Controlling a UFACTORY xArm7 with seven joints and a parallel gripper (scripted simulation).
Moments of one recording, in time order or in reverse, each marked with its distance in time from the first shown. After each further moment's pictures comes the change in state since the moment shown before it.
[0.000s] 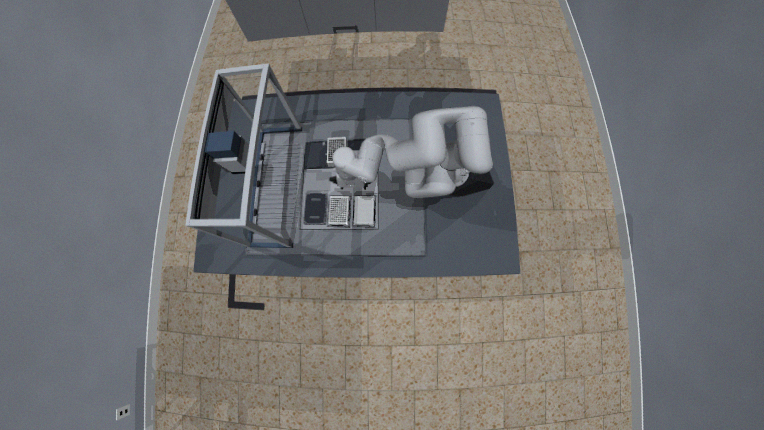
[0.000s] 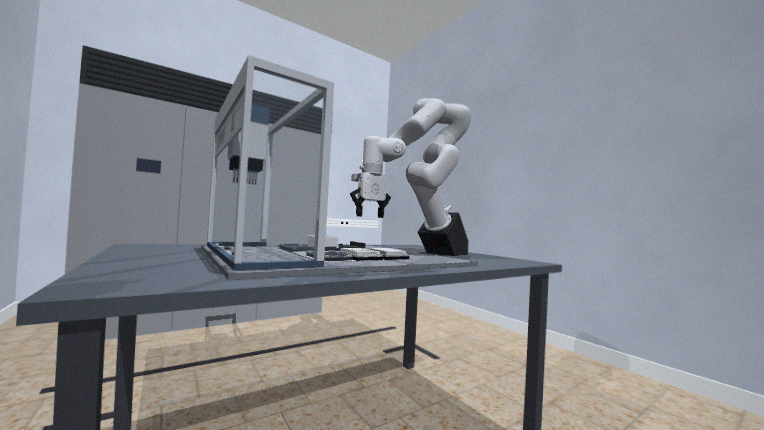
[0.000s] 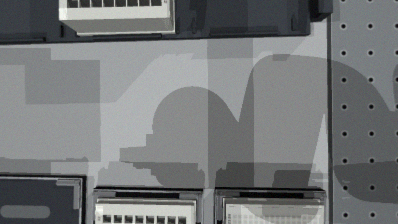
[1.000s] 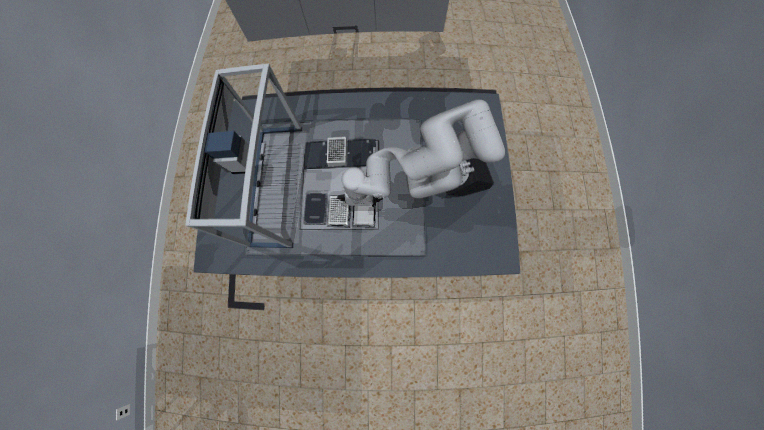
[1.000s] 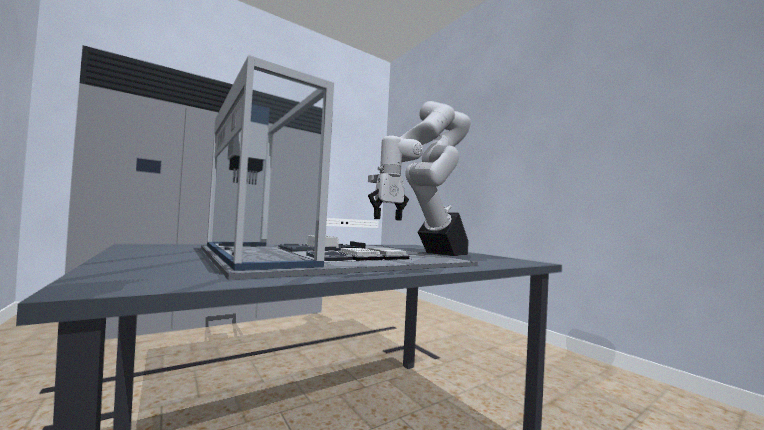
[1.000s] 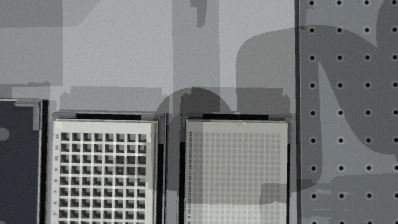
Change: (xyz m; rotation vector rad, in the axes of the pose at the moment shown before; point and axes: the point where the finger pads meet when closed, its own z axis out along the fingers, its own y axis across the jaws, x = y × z) arm -0.069 0.034 0.007 0.001 0.001 0.001
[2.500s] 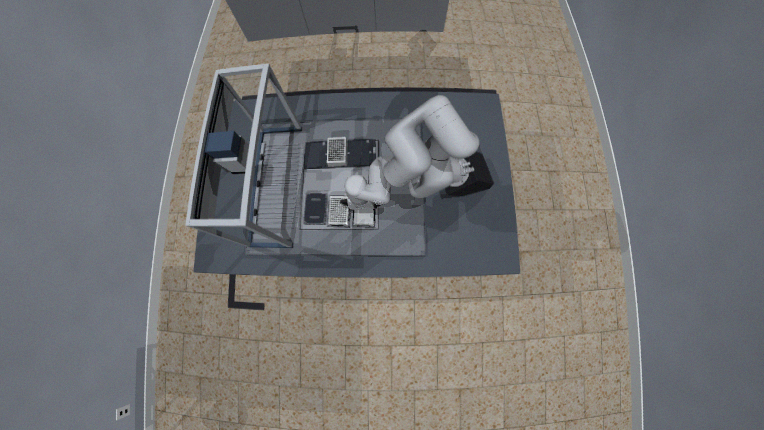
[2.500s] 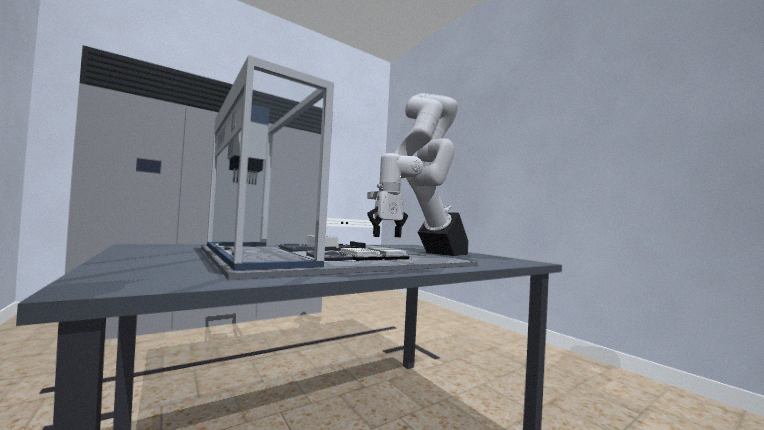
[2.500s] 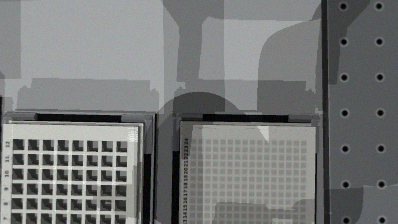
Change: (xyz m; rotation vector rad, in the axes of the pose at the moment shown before) arm 0.000 0.001 0.062 -0.002 0.001 0.000
